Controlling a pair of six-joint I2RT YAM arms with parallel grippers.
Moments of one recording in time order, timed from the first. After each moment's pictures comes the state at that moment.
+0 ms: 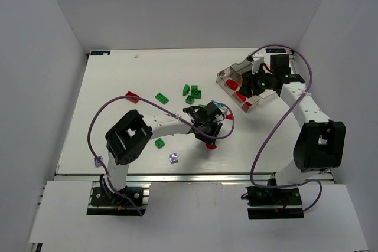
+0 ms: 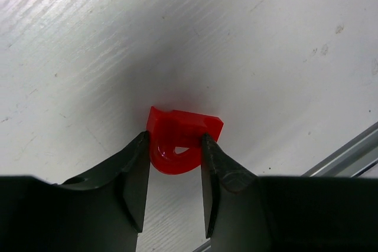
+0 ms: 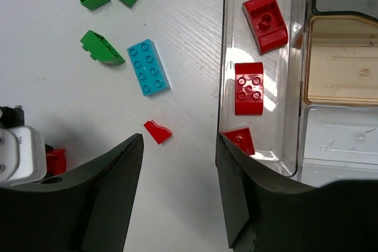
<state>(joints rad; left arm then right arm) -0.98 1.95 1.32 -0.44 0.07 -0.39 0.09 1.59 1.29 -0.53 -0.55 -0.31</state>
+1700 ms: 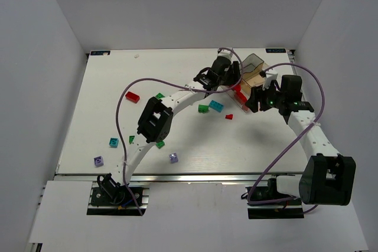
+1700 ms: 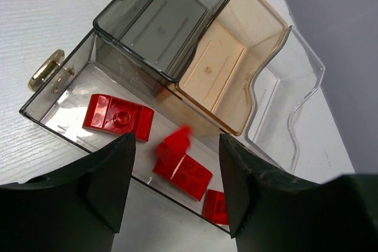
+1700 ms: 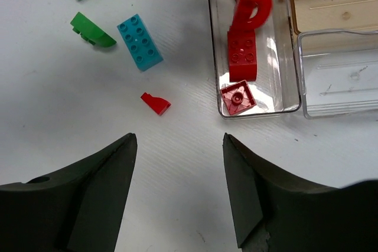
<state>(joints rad) -0.78 2.53 2.27 -0.14 -0.09 -0.54 0.01 1.25 0.89 -0.31 -0.52 -0.22</state>
